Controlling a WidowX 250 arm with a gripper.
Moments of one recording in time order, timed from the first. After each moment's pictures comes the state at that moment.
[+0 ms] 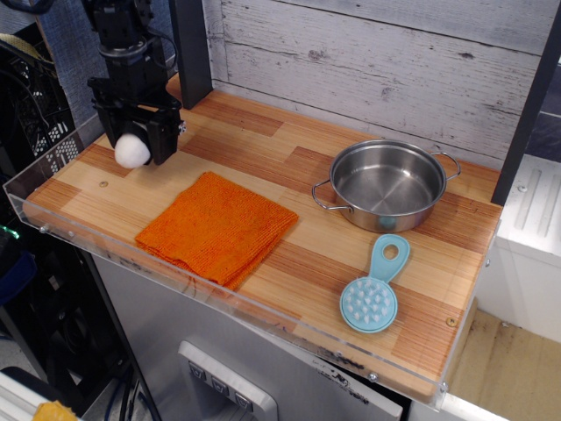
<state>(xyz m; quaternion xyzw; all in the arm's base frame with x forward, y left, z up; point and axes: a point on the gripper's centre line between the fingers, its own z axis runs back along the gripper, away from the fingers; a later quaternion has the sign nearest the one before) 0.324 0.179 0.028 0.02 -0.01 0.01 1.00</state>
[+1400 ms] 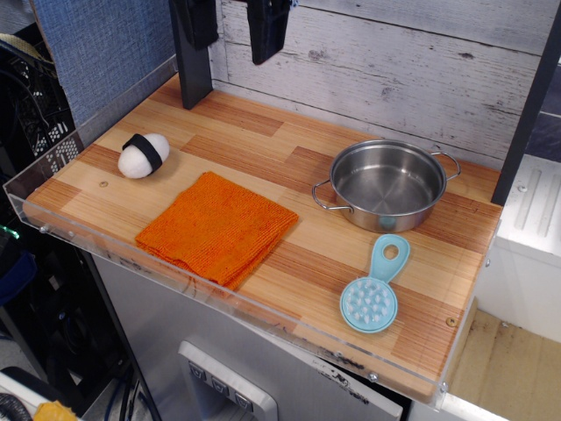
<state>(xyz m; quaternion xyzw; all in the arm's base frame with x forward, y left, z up) 0.319 0.054 0.165 -0.02 -0.03 -0.03 1.00</state>
